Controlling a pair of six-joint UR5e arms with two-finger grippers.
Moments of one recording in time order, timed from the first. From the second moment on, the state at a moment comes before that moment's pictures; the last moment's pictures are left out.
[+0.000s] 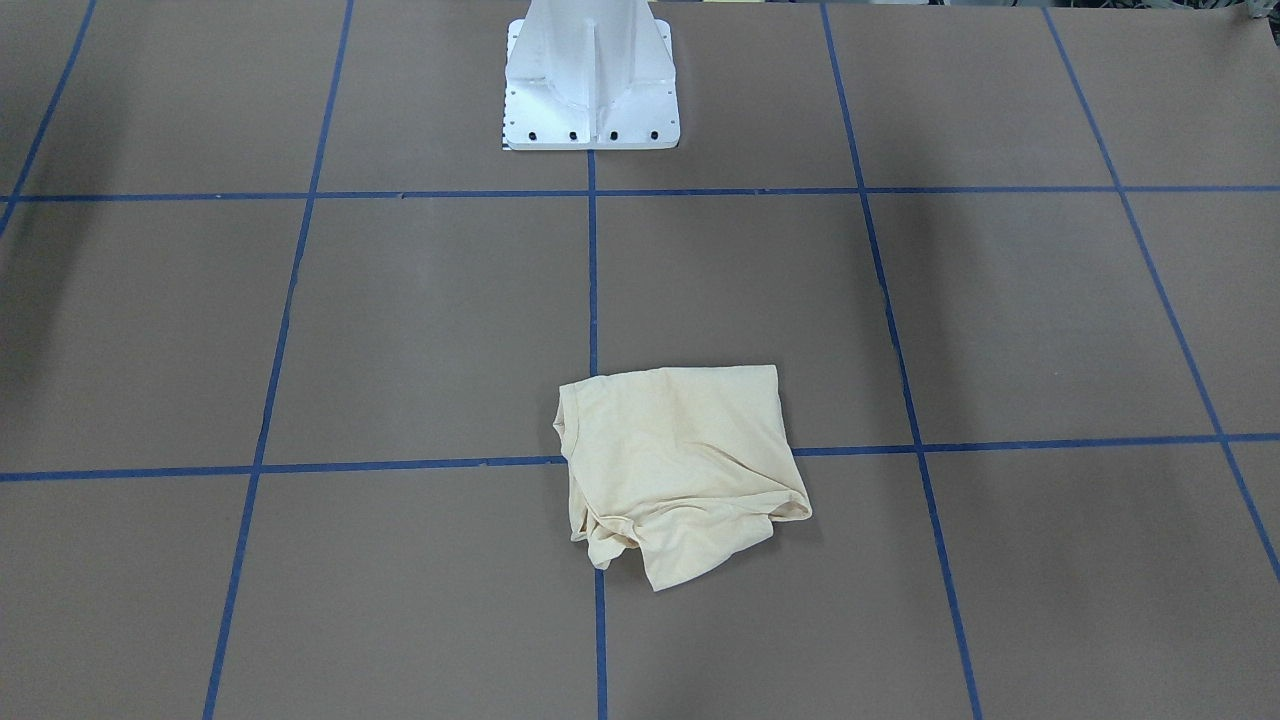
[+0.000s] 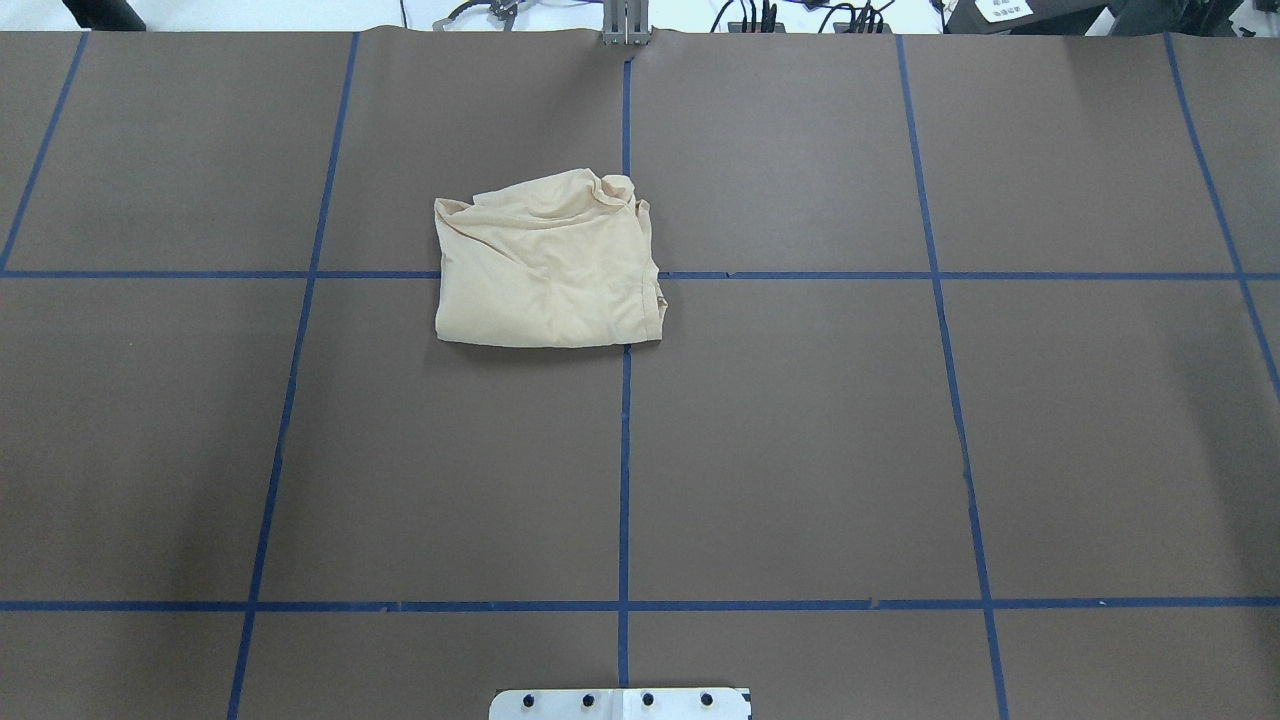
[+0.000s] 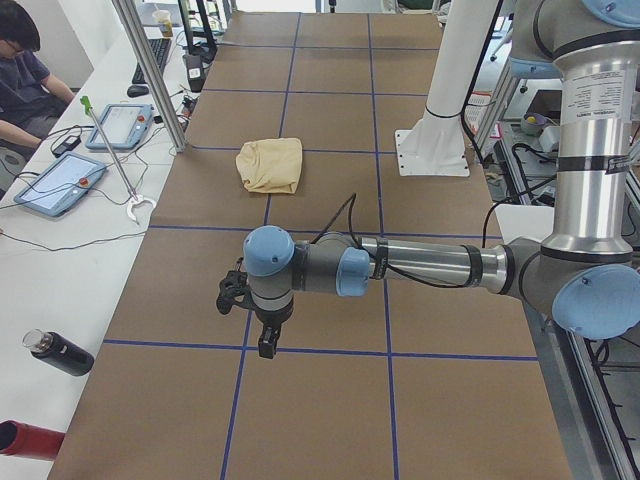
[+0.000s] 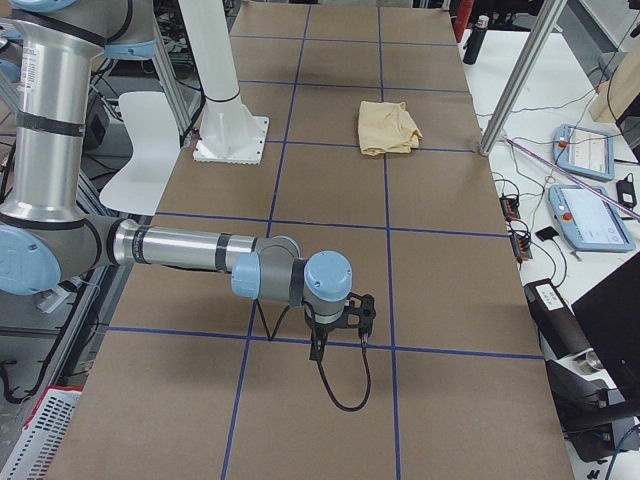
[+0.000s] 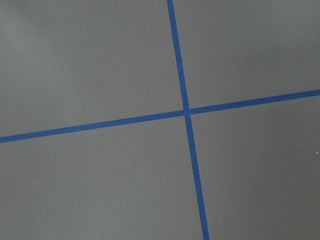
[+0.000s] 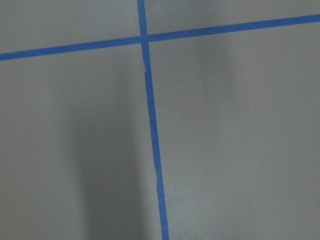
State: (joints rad) left arm -1.59 -1.52 -1.68 -1.59 -2.32 0.09; right arm 1.58 -1.76 1.75 -1.58 2.38 0.10
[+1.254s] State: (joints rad) left arm -1.59 -1.52 -1.68 -1.60 -2.32 0.01; right arm 1.58 -1.76 1.74 -1.57 2.39 0.16
